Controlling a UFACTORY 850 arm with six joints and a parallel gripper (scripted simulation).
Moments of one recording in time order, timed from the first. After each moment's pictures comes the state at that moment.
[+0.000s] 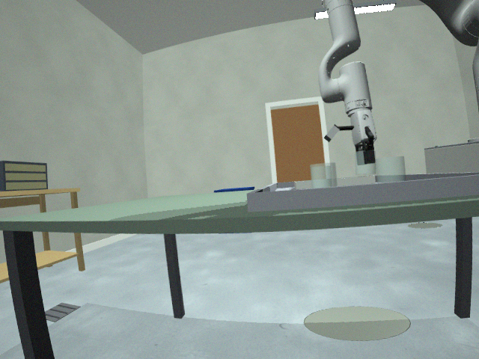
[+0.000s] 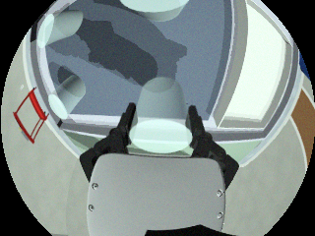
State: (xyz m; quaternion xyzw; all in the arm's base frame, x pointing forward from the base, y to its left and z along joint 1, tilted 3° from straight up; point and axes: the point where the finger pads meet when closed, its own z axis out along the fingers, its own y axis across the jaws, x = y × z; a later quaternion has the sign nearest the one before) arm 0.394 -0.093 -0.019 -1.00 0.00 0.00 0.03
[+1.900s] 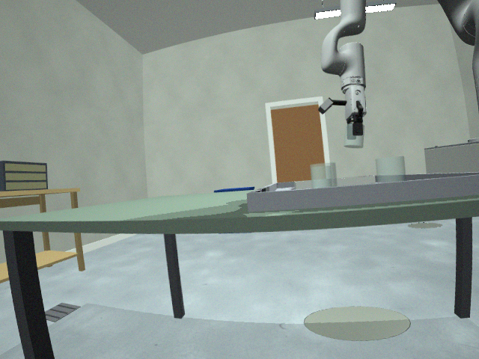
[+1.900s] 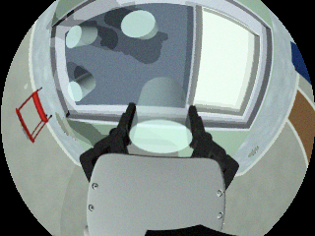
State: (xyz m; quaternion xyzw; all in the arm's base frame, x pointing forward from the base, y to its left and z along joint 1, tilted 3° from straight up) arm 0.406 -0.140 0.075 -1.00 0.00 -0.06 0.03
